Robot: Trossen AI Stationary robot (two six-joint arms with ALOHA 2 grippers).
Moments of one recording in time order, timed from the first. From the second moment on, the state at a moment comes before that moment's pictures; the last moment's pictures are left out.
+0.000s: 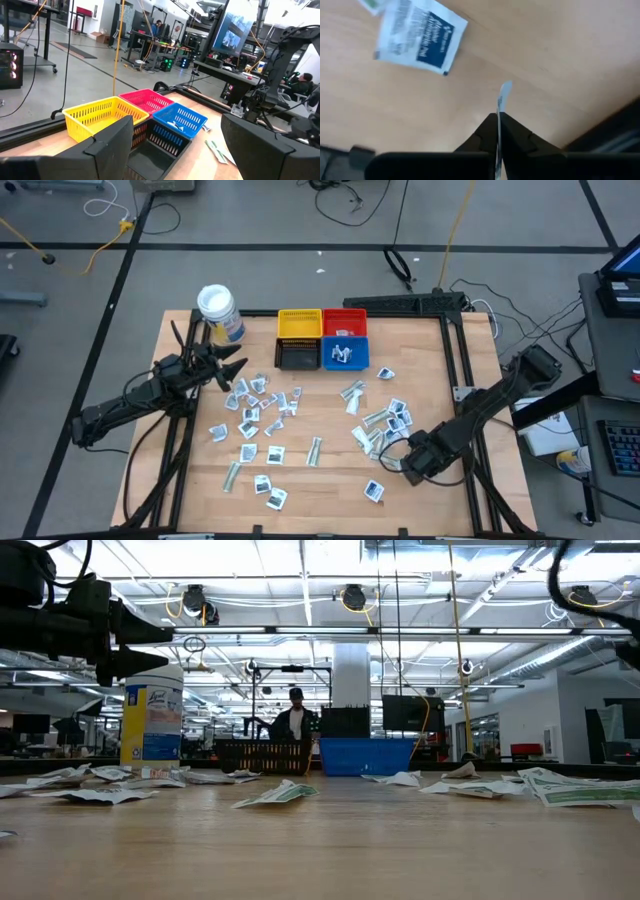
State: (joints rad) left arm 0.44 0.02 0.02 0.06 -0.05 -0.29; right arm 0.67 1.45 0.82 -0.85 -0.35 1.75
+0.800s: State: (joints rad) left arm 0.44 0.02 0.02 0.06 -0.05 -0.29; right arm 0.38 1.40 1.13 -1.40 -0.23 1.22
